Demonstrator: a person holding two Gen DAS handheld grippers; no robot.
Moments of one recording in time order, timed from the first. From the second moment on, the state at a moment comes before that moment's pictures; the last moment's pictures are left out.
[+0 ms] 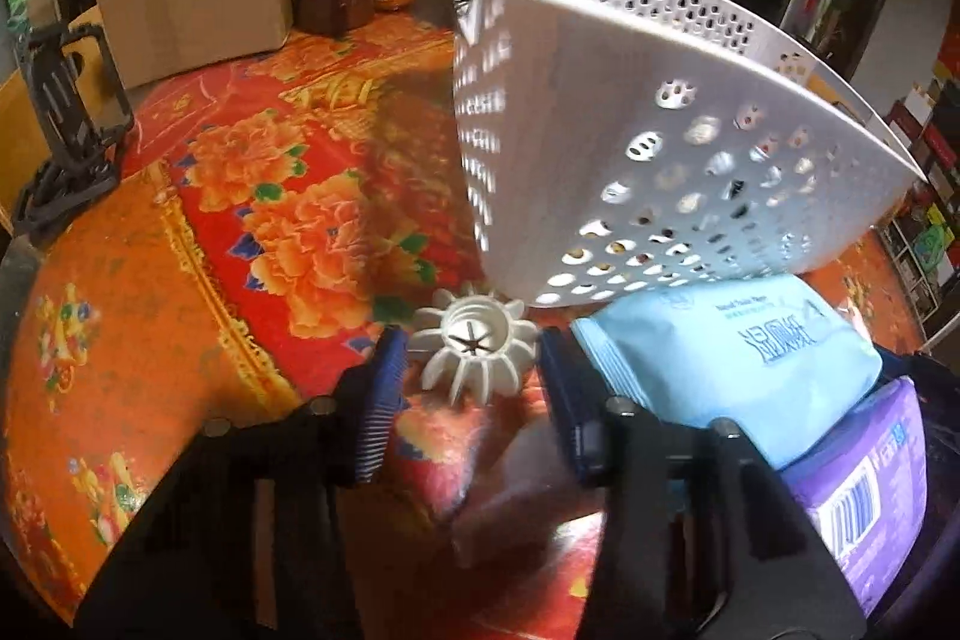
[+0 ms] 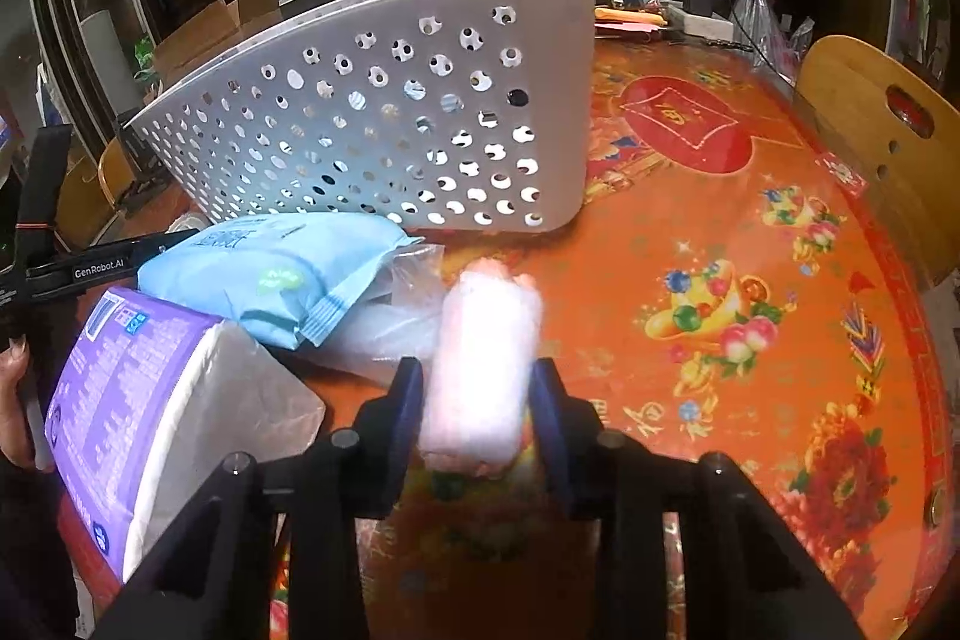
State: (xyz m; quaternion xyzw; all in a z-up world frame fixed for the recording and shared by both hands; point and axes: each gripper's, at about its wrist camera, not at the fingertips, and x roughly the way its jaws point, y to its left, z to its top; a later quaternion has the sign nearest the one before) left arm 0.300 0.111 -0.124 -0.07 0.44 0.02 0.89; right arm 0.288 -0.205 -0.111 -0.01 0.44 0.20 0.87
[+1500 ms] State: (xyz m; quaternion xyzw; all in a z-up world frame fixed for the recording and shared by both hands) left arm 0.214 0.119 -0.033 -0.05 0.33 0.07 0.94; right arm 0.239 -0.234 -0.021 0.00 0.32 0.19 0.93
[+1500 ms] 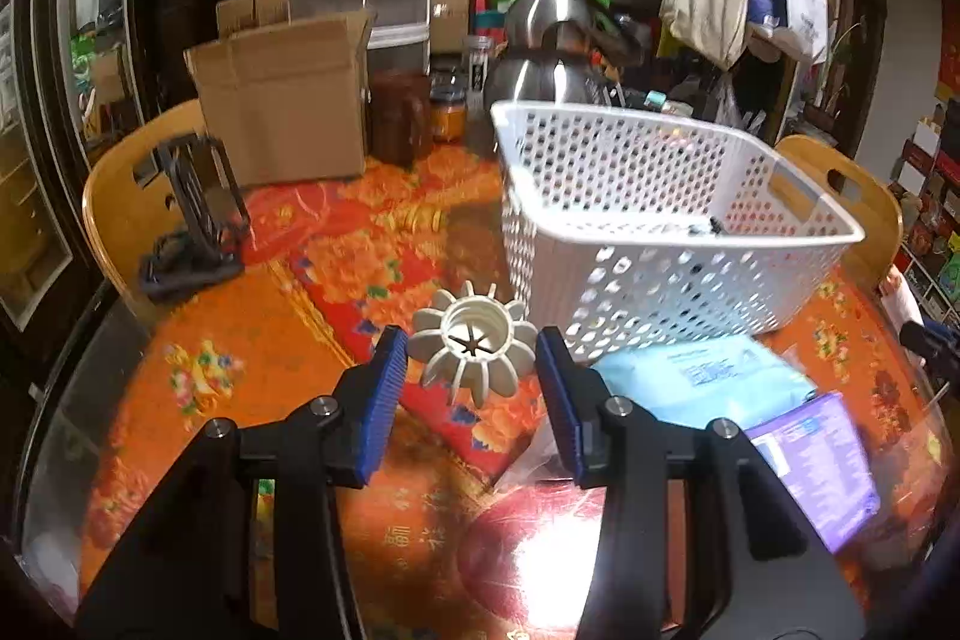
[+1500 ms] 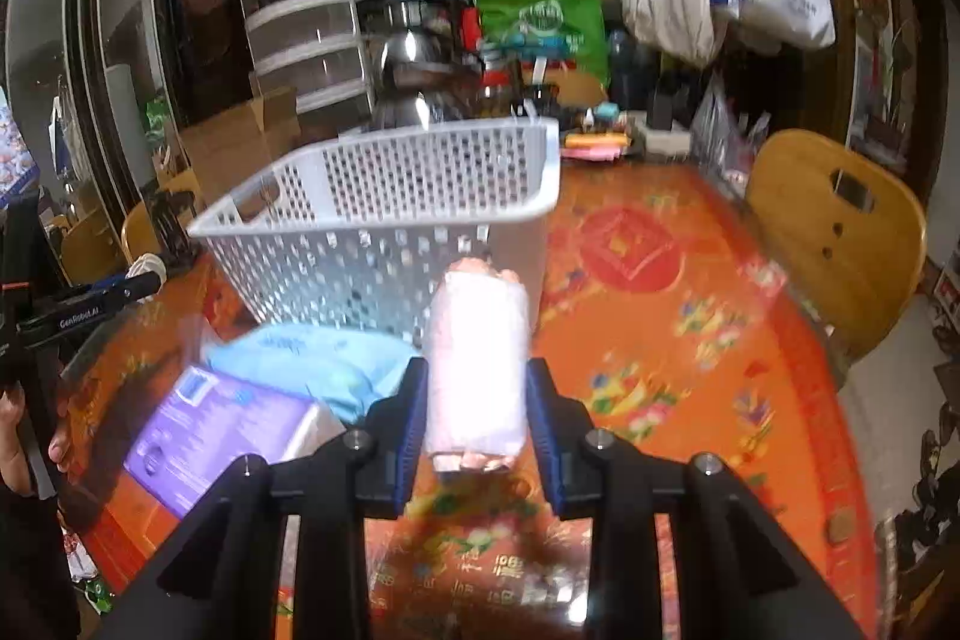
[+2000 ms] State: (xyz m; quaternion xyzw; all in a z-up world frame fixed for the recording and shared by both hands) left arm 0.226 0.099 0.053 -0.04 0.30 0.04 0.95; right arm 0.267 -0.201 0.052 -0.04 0.30 0.21 0.93
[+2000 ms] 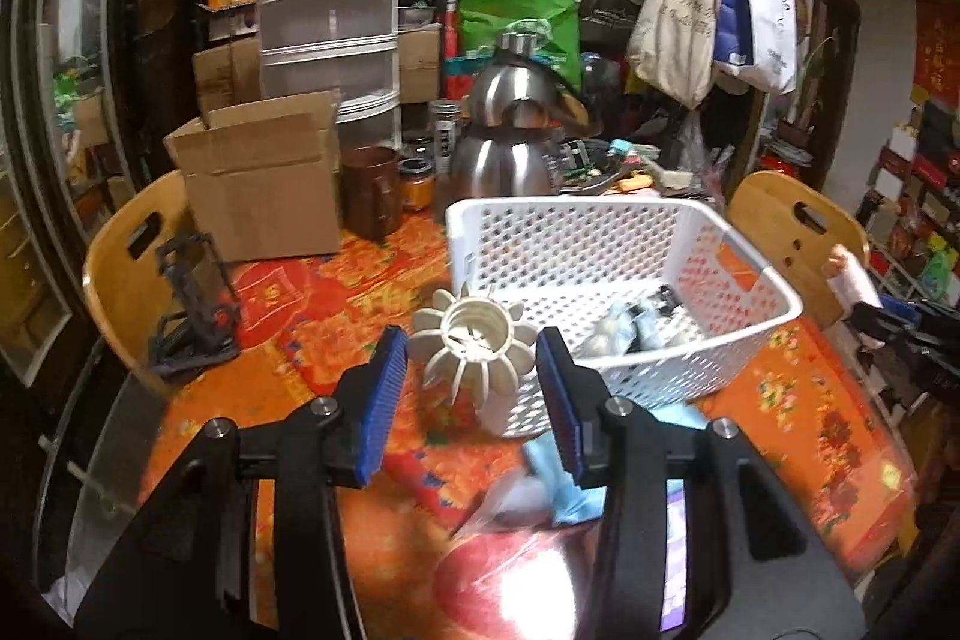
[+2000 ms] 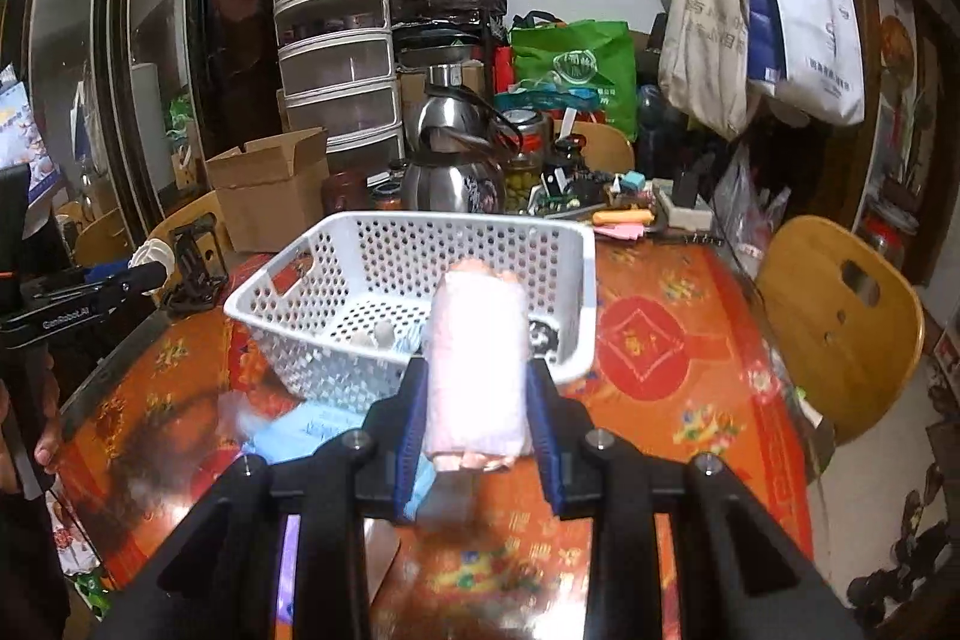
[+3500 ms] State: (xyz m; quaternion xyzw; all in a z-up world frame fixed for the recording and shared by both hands) left arm 0.398 0.069 0.008 -0.02 0.40 0.03 0.92; right arm 0.411 -0.146 0.009 -0.07 0.37 0.16 0.91
